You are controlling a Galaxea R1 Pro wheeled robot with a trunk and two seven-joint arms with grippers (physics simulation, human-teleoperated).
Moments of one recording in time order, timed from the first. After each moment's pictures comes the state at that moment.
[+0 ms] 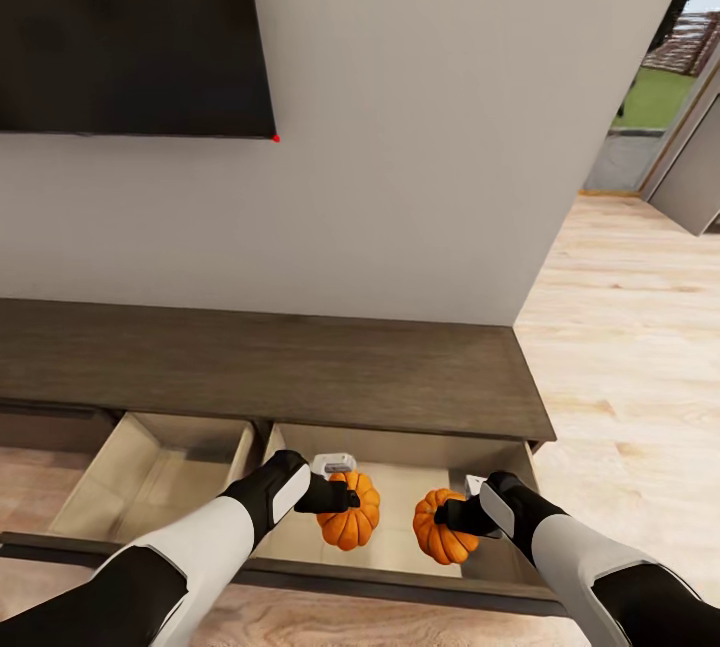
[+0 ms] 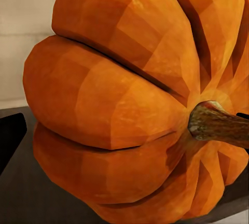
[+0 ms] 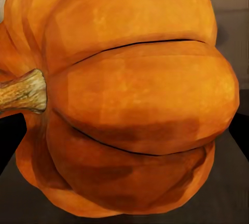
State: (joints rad) left arm -0.87 -0.17 -0.43 -0.23 0.51 0.61 -0.05; right arm -0.83 -0.02 0.26 -0.16 -0.44 0.57 0.02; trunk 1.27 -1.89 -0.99
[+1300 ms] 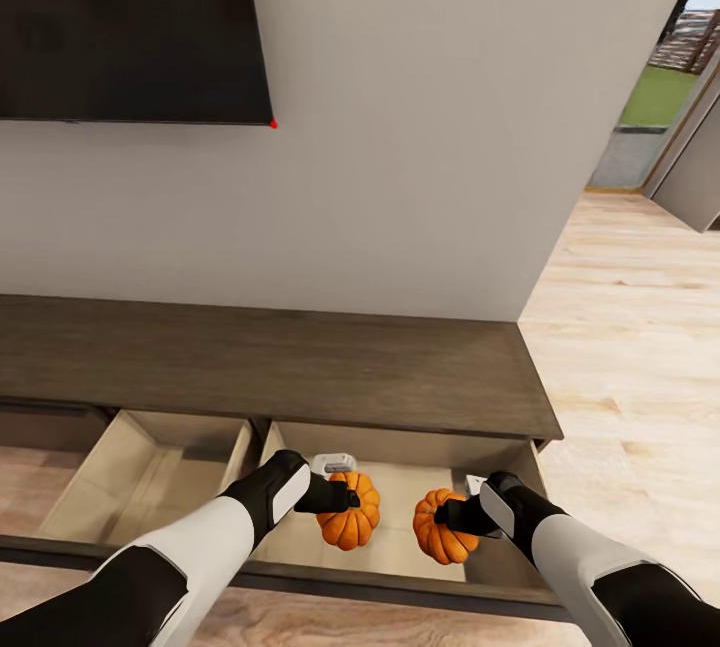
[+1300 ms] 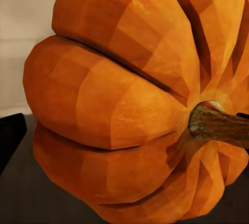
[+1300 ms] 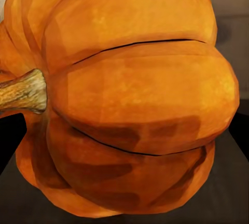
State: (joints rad) left arm -0.87 -0.17 -0.43 -0.23 0.51 0.61 -0.05; right arm -0.83 -0.02 0.26 -0.16 -0.44 0.57 0.02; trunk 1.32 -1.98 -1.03
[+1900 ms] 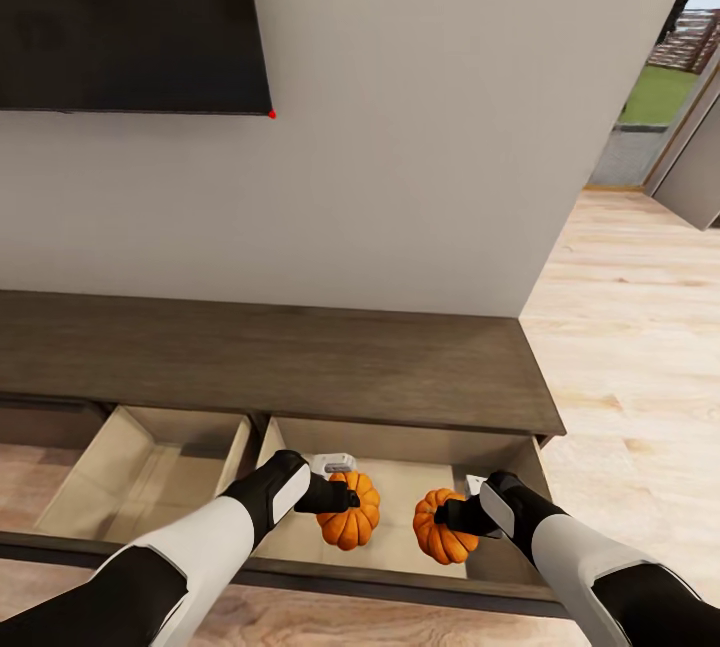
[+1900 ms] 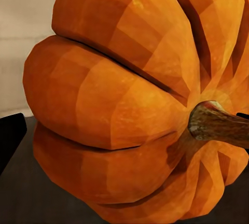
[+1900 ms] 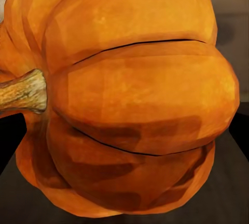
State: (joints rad) left arm -0.87 -0.17 -0.43 -0.23 0.51 0.61 -0.05; right arm -0.83 -0.02 0.26 -0.16 -0.44 0.57 0.02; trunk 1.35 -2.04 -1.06
